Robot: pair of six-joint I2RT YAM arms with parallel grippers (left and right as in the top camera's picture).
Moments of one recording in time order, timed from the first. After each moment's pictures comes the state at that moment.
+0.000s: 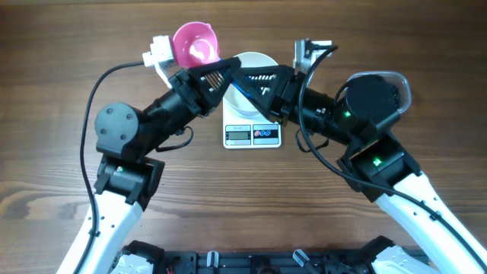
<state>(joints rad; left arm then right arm) -0.32 1.06 0.85 0.48 0.62 -1.44 0.57 1.18 1.07 0.17 -0.55 1.39</state>
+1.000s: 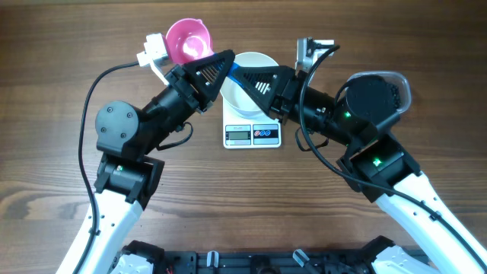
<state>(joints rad) -0.31 1.07 0.85 0.47 0.55 -1.44 0.57 1.18 1.07 0.17 -0.51 1.39</state>
